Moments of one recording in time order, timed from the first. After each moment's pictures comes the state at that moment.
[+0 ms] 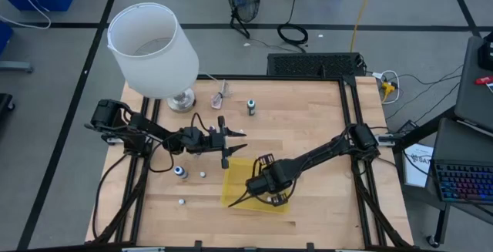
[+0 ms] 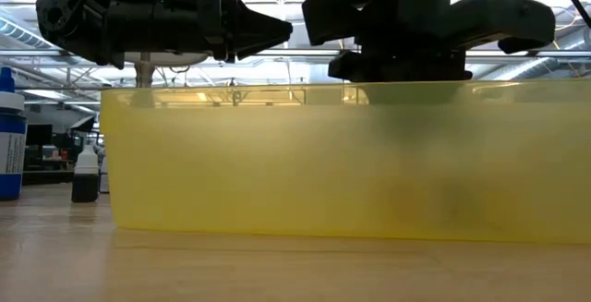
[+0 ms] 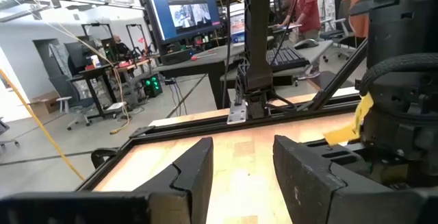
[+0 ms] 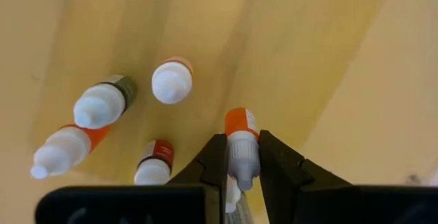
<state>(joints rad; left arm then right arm) -0.10 1.64 0.53 1.20 -0.19 0.23 0.37 2.06 1.59 -1.03 0.12 0.05</state>
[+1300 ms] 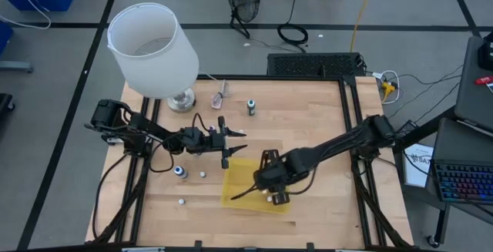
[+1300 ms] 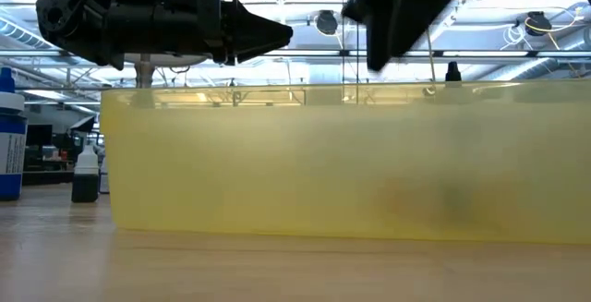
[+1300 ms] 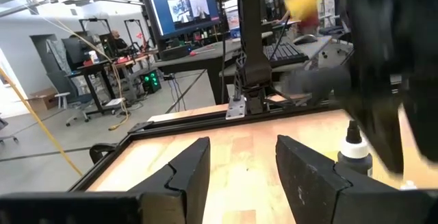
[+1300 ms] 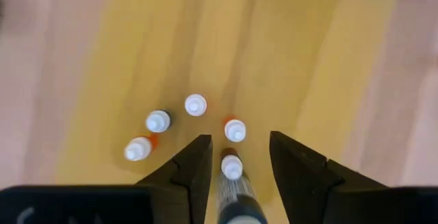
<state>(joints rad) -0.10 1.64 0.53 1.18 -0.19 0.22 0.36 1.85 1.53 -0.94 0.08 0.16</state>
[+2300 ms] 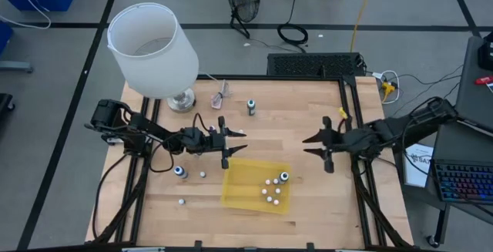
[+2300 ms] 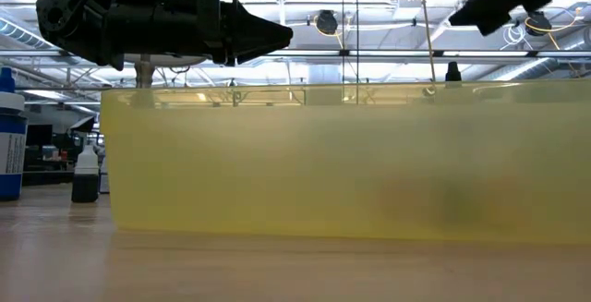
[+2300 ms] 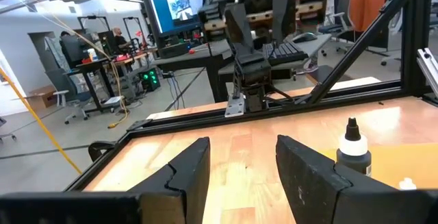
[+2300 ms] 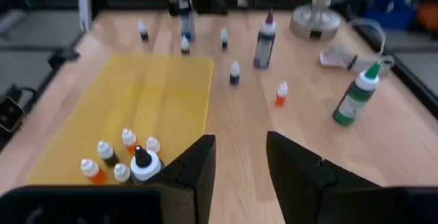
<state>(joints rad) -0.10 1.64 0.53 1.17 -0.18 0.22 0.36 0.68 0.60 -0.39 0.37 0.19</state>
